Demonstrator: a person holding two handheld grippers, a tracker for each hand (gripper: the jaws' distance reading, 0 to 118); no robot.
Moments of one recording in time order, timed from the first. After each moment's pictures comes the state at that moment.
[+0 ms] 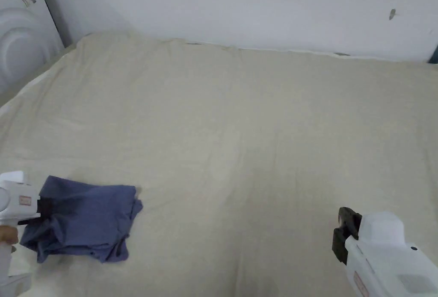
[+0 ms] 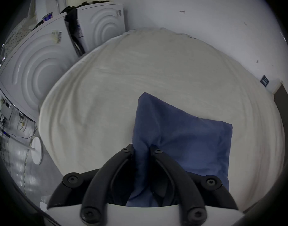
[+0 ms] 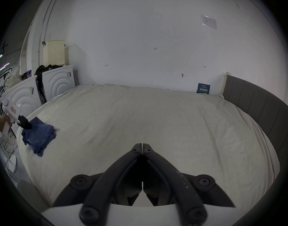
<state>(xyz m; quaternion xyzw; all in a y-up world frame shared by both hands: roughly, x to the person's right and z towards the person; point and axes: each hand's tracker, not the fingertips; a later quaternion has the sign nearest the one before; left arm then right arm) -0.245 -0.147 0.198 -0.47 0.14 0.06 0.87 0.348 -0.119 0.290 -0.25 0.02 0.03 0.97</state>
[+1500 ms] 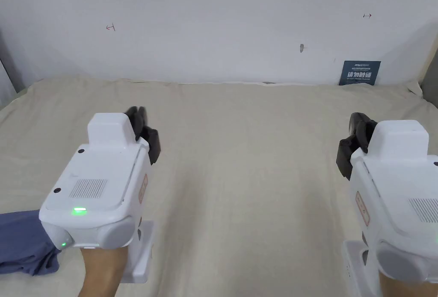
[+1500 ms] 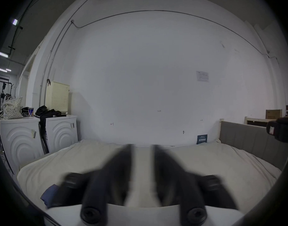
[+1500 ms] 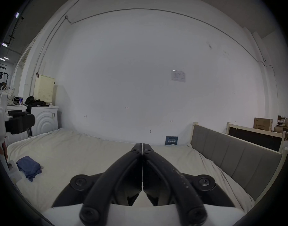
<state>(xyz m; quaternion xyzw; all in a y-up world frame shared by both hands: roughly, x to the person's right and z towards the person) 0.173 0.039 0.331 0.02 -0.03 -0.01 1.00 0.493 0.056 0.395 -0.01 -0.07 0.05 1.00</state>
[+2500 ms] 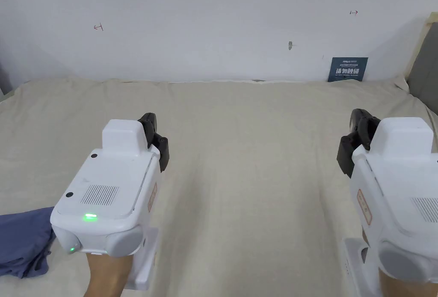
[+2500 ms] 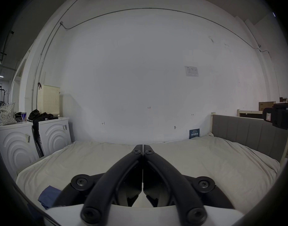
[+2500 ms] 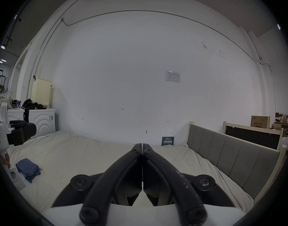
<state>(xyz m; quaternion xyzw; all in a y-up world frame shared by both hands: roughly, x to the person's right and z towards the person) 0.194 0.033 0.340 0.01 -0.07 -0.03 1.00 0.504 0.056 0.405 0.00 -0.08 0.04 1.00</state>
